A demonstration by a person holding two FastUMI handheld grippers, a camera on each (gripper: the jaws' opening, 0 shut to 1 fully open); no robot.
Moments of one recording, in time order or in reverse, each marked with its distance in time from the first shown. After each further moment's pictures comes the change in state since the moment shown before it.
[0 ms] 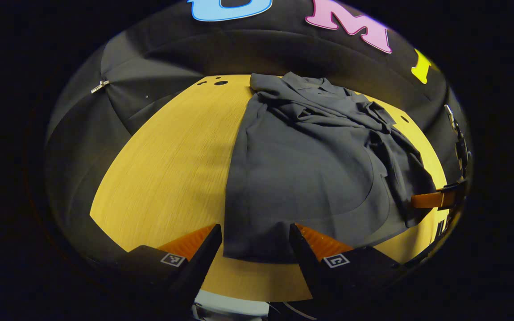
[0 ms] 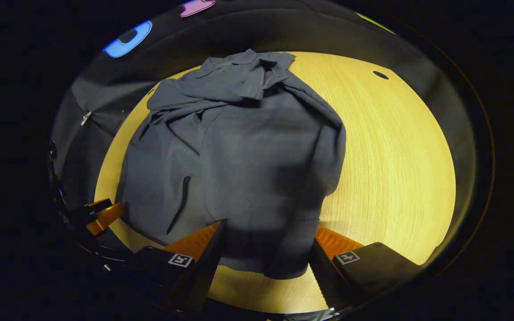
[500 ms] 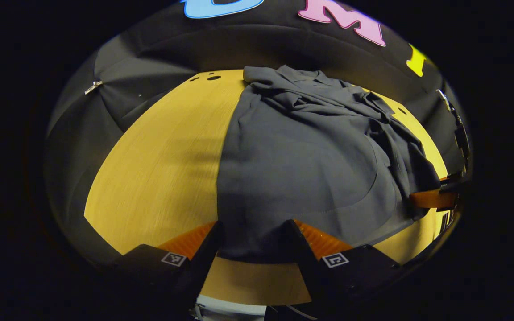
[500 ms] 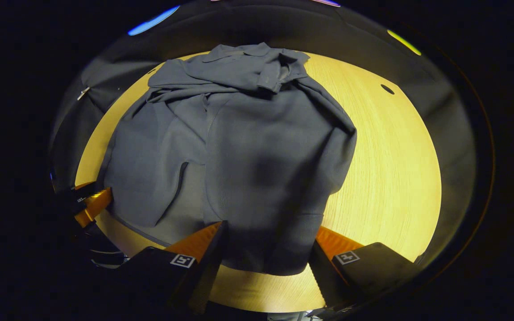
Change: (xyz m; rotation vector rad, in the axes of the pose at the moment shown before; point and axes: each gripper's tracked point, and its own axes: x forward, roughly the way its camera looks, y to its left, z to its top) left arm 0.014 -0.008 -0.011 0.030 0.008 -0.028; right arm 0.006 0.004 -0.006 -0.101 0.035 -0.102
